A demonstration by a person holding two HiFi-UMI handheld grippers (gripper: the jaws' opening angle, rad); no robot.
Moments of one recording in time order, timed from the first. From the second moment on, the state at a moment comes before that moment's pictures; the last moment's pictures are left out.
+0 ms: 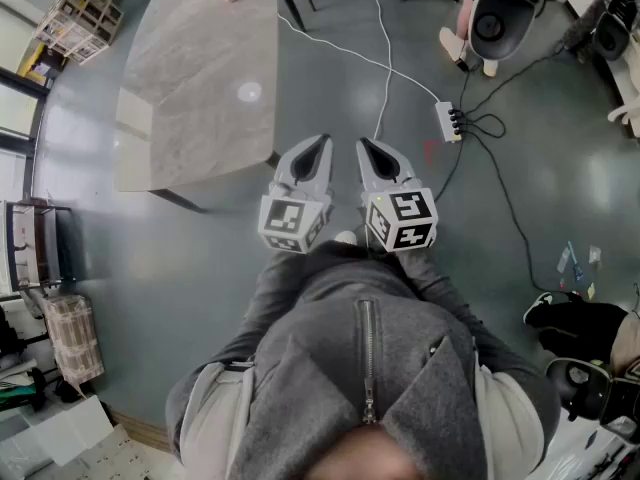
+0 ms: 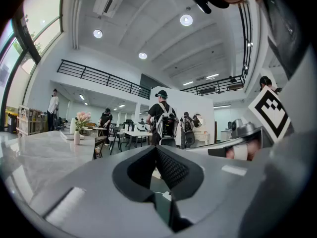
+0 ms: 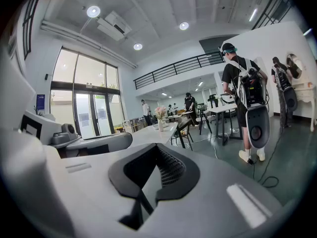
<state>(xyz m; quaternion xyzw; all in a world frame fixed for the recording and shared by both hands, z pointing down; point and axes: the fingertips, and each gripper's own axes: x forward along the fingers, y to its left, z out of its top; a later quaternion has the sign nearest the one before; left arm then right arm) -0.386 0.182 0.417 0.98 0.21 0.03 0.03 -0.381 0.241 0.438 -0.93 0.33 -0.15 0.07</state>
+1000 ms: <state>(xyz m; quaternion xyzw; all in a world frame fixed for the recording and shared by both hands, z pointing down) -0.397 0.193 0.410 0.97 0.23 0.02 -0.09 -0.395 0.246 0.448 -0.94 0.30 -0.16 0.10</state>
